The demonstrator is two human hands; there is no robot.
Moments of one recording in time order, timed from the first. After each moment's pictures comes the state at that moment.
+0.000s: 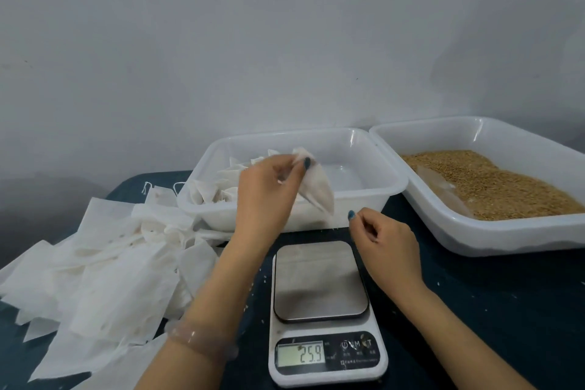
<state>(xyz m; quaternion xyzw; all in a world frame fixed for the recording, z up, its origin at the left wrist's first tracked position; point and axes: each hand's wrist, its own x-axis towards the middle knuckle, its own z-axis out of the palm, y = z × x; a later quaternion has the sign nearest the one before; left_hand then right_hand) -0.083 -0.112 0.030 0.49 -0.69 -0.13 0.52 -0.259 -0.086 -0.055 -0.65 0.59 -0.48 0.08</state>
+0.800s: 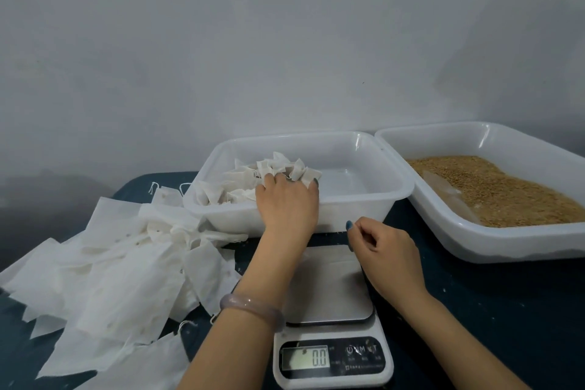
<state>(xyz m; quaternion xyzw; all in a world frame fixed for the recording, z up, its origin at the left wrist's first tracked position) -0.111 -0.148 0.003 0.71 -0.68 0.11 0.14 -0.257 -0.086 -0.057 -0.67 0.59 -0.44 0.07</state>
